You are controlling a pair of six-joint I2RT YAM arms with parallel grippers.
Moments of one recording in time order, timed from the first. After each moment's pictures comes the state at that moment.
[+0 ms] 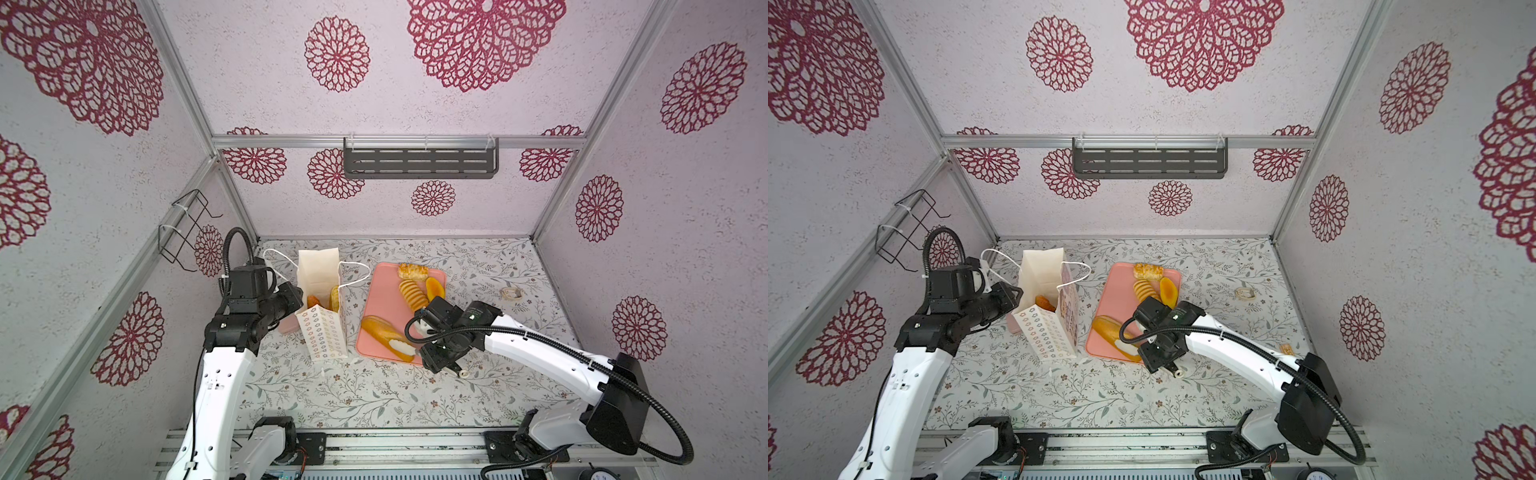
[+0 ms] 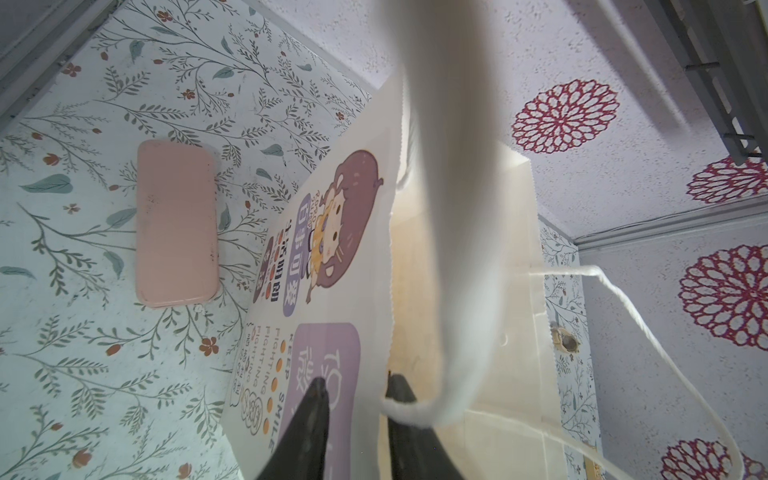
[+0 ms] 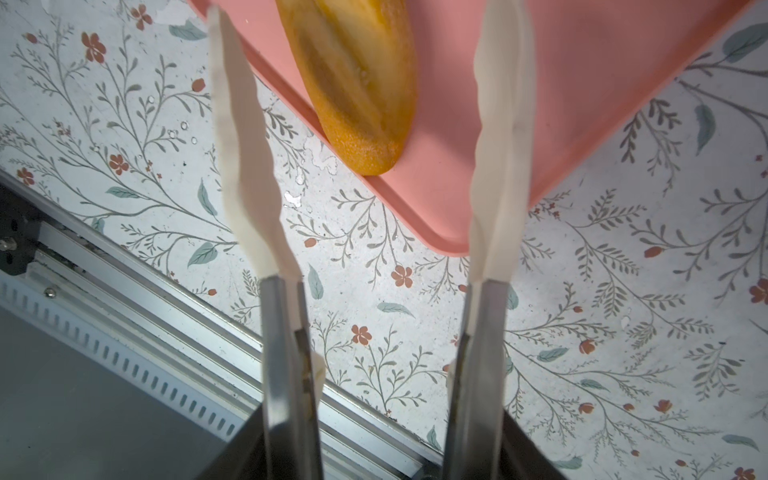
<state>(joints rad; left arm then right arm) 0.01 1.01 1.11 -0.80 0.19 -0.54 0.91 1.43 1.19 -1.10 -0.05 0.32</state>
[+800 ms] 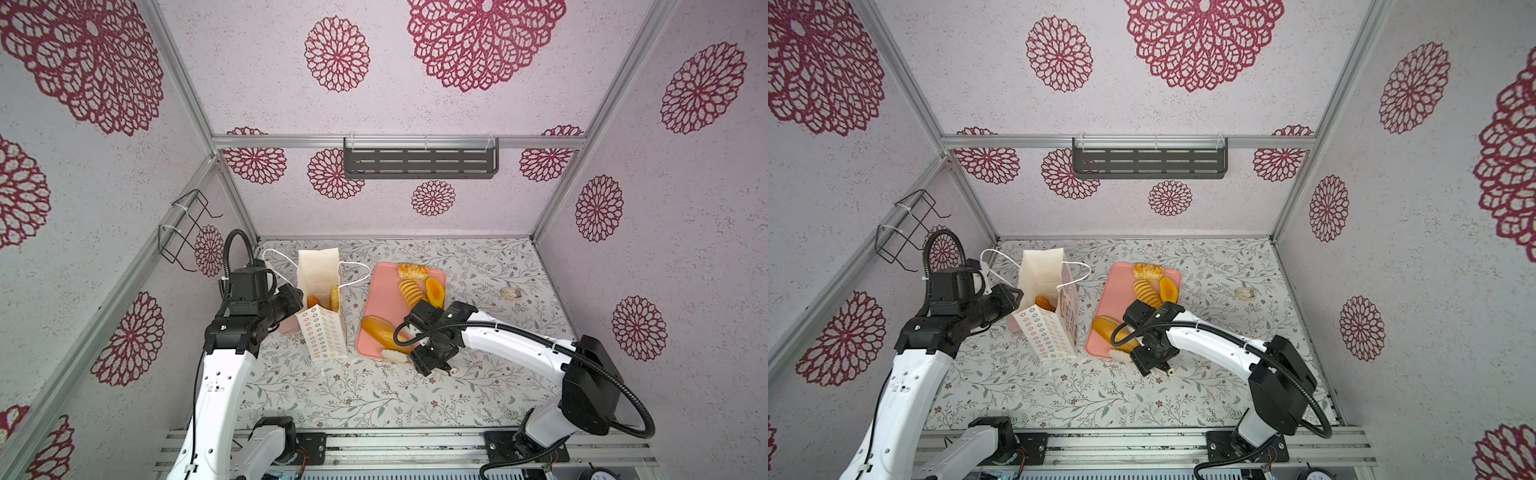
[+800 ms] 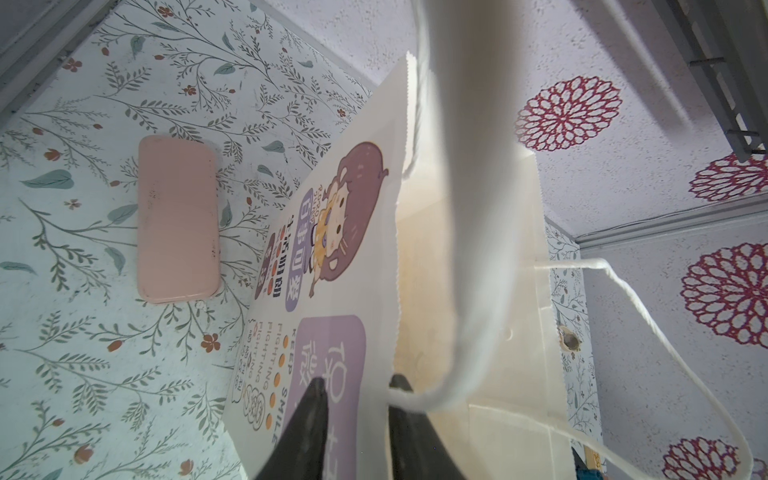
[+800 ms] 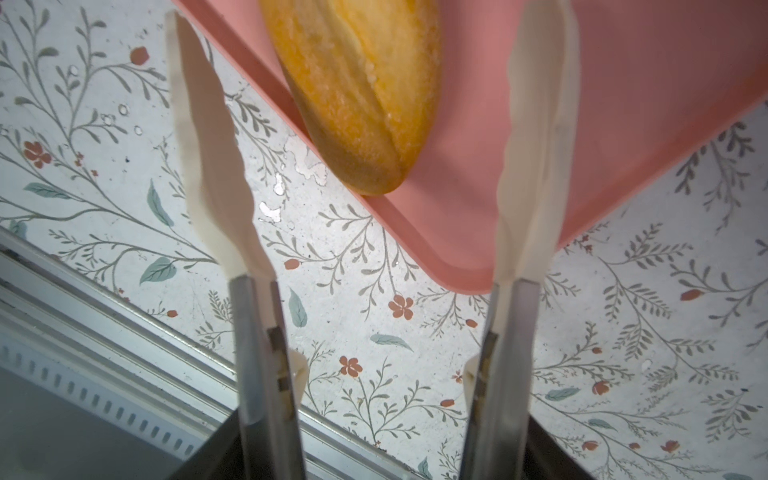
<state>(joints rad) 0.01 0.99 1.10 -0.80 0.19 -0.54 0.92 1.58 1.21 -1.05 -0.04 0.27</state>
